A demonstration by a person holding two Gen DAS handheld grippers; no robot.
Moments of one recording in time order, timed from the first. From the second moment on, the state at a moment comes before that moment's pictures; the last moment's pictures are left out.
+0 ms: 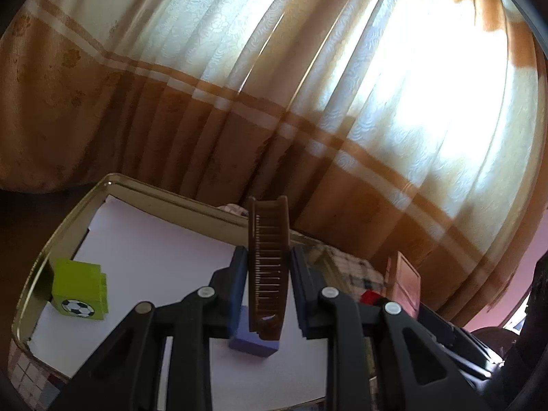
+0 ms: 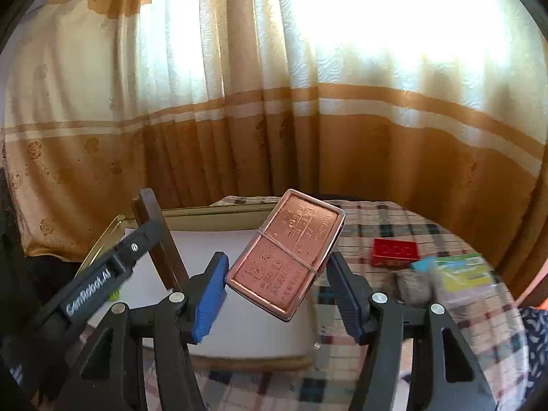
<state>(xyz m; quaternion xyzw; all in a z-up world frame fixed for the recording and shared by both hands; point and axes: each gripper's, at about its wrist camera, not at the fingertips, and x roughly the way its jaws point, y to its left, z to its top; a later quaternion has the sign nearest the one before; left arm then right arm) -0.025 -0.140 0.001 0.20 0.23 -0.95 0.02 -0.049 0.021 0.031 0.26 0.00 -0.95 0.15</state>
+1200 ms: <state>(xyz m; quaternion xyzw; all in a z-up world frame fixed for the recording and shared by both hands) -0.035 -0.160 -0.012 0.23 0.23 -0.93 0.14 -0.060 -0.026 0.009 0.23 0.06 -0.96 0.16</state>
